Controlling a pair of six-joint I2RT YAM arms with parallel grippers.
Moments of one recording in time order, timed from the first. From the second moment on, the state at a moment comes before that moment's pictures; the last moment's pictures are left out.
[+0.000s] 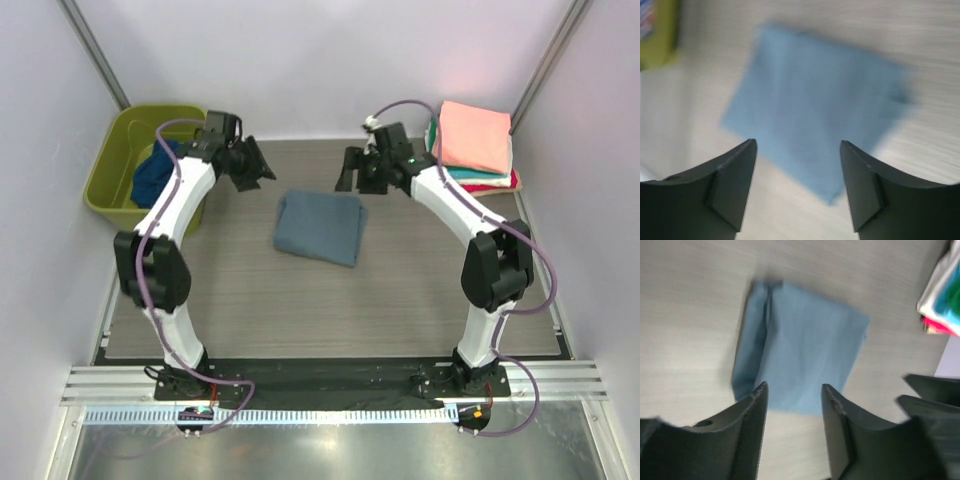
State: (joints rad) left arm -0.20 1.91 1.83 -0.80 0.20 -0.64; right arm 0.39 1.87 1.65 -0.54 -0.20 0.41
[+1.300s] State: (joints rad) left arm -0.40 1.87 1.35 -0.57 -0.04 -0.60; right arm 0.54 1.79 1.04 -0.04 -0.51 0.55
